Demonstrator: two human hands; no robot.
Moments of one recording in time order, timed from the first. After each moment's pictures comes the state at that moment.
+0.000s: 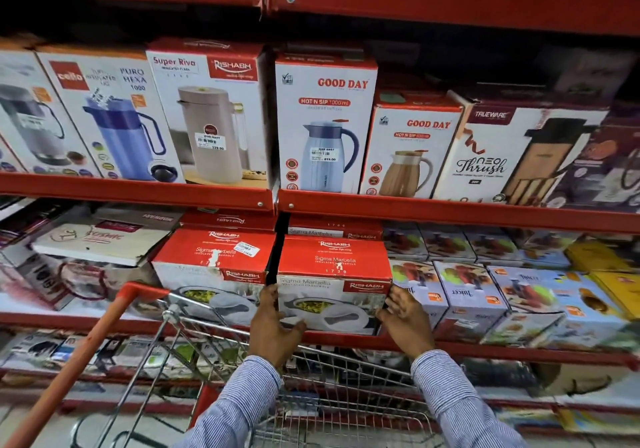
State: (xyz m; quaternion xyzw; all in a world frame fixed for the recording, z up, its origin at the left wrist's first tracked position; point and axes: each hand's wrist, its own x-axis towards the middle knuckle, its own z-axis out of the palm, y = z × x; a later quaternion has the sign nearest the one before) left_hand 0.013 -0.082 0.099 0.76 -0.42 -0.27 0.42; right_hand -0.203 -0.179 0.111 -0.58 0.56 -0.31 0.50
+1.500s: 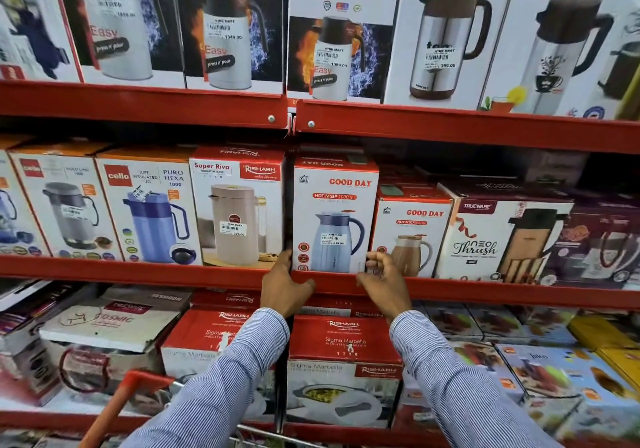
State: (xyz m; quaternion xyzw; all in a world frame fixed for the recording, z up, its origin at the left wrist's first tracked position) left_hand 0.073 -0.191 0.249 0.70 -0.46 -0.23 0.49; right_hand -0.109 -0.259 0.254 -0.63 0.49 -0.44 0.41
